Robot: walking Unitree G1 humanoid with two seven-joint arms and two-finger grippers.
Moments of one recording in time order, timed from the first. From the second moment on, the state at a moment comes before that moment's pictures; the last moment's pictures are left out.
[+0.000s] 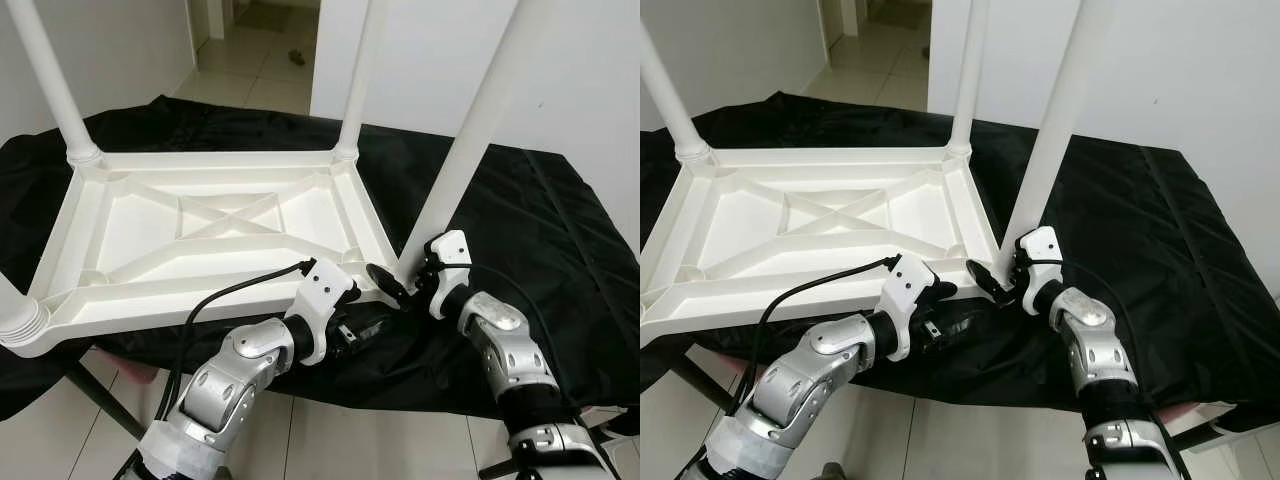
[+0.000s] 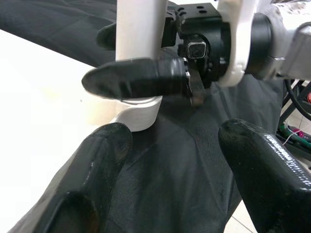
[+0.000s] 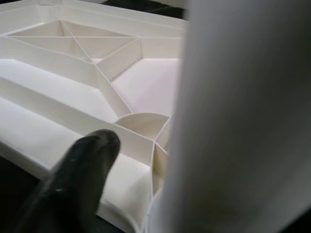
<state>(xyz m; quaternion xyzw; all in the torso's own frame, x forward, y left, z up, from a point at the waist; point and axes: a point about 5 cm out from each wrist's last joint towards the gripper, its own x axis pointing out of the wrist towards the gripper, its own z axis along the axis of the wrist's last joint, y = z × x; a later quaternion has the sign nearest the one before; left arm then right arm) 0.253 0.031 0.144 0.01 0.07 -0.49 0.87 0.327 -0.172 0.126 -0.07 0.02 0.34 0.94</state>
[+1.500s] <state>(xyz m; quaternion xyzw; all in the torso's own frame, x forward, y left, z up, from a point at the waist) 0.250 0.026 0.143 0.00 0.07 -0.50 0.86 0.339 -0.182 0.122 0.01 -0.01 -0.16 0.99</state>
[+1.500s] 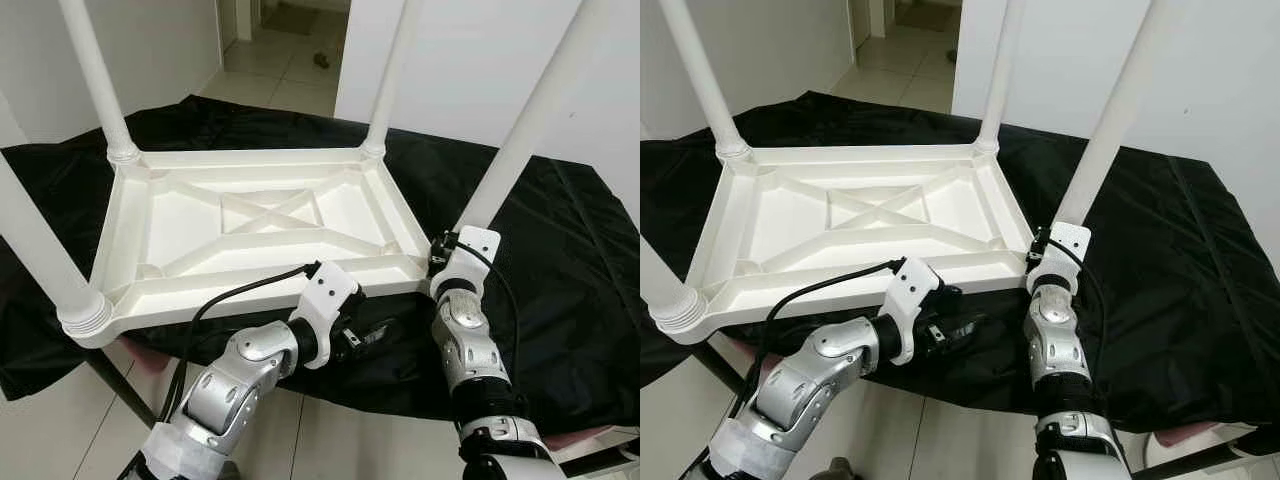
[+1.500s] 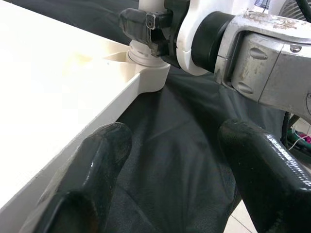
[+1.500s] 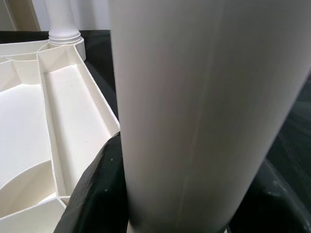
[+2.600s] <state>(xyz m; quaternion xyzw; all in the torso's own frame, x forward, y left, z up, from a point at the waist) 0.252 0.035 0.150 0.03 0.02 -0.47 0.88 0.267 -0.179 0.110 -0.02 -0.06 -0.07 1.00</state>
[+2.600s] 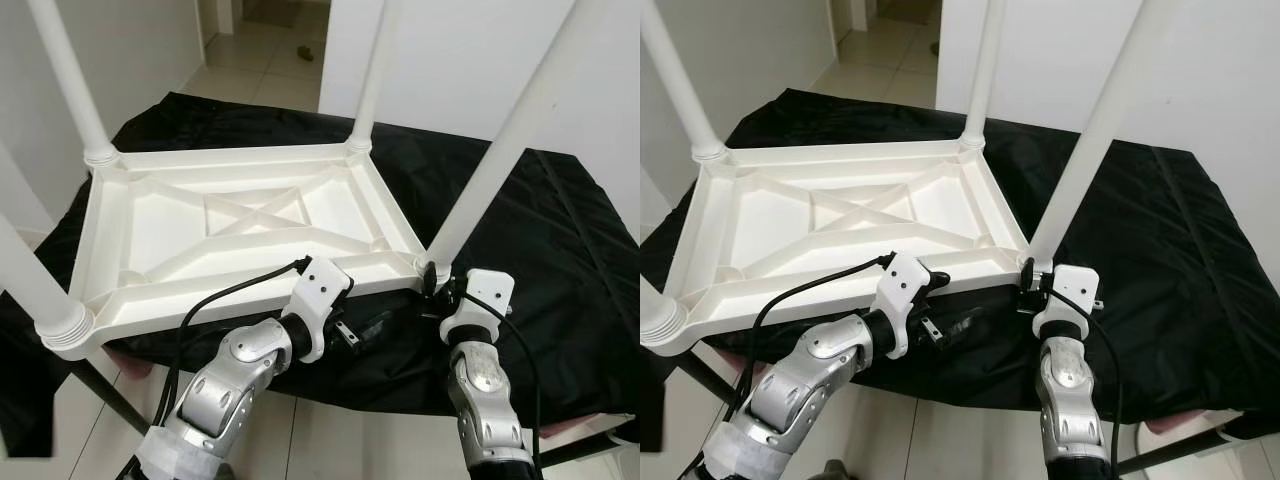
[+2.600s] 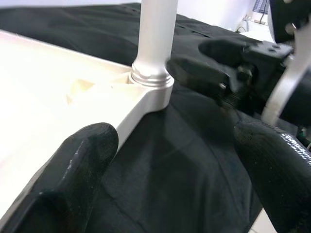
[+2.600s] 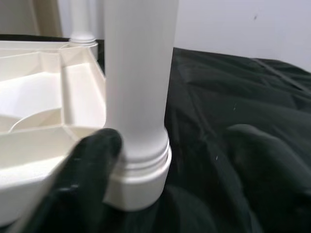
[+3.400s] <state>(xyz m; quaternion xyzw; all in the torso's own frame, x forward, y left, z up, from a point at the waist) 0.251 0.050 0.146 0.13 0.01 -0.46 0.88 0.296 -0.184 0.137 0.05 -0.03 0.20 0.98</state>
